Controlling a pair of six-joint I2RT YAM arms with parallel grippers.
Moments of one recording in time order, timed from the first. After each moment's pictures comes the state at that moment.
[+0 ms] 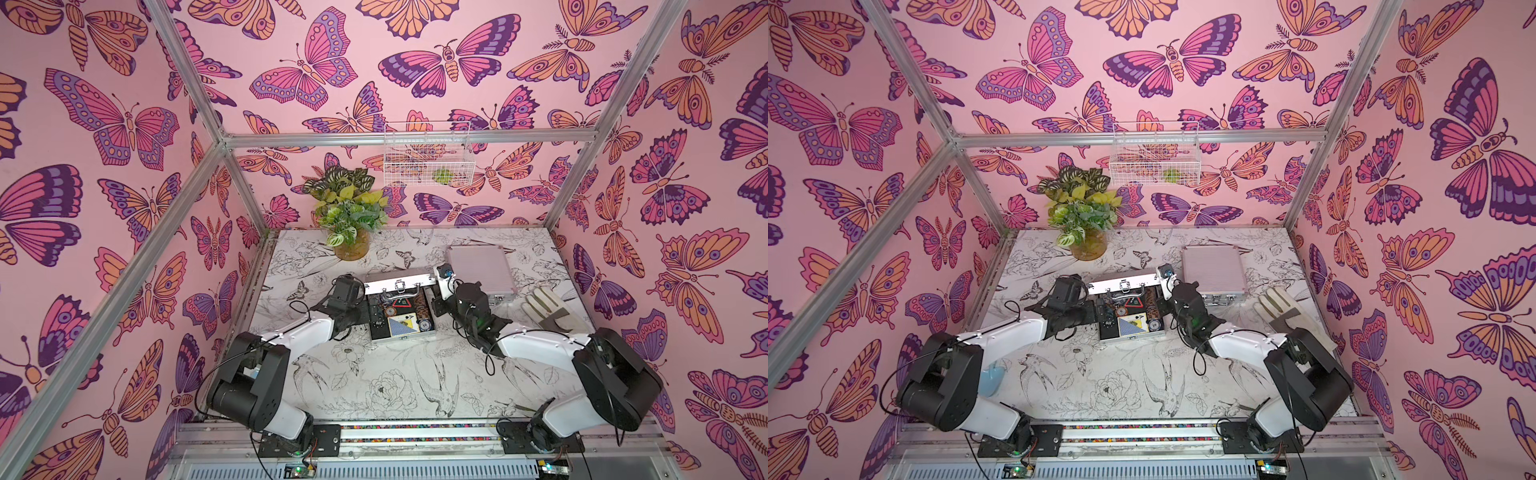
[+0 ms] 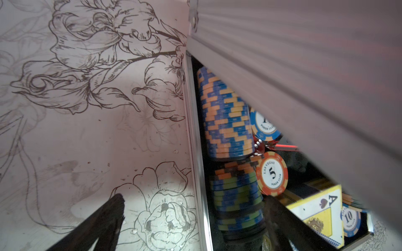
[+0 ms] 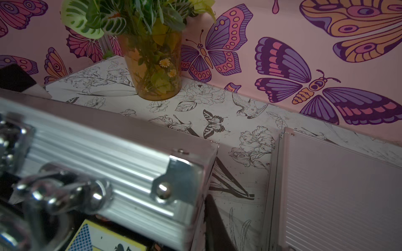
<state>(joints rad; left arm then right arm) -0.39 1.51 0.77 -0.18 0.03 -0.49 0.69 1.50 0.68 0.51 0.21 0.04</state>
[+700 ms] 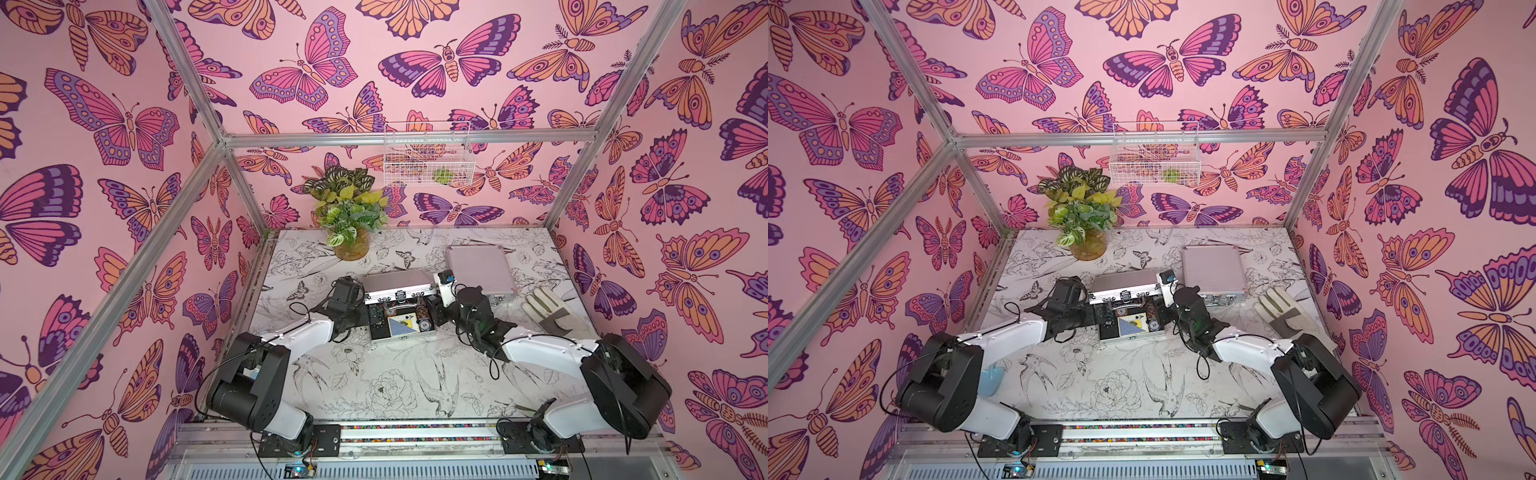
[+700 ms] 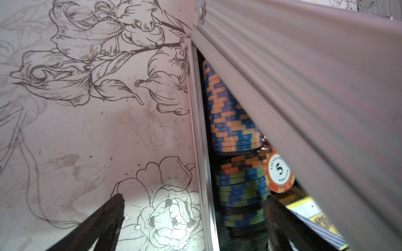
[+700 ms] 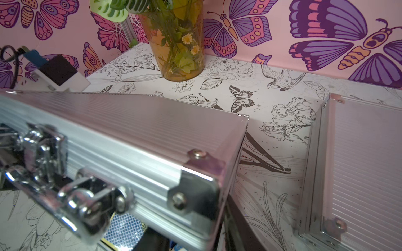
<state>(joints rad) -0.39 1.51 0.75 -0.17 0.03 -0.49 0.70 1.46 0.65 0.42 0.07 0.17</state>
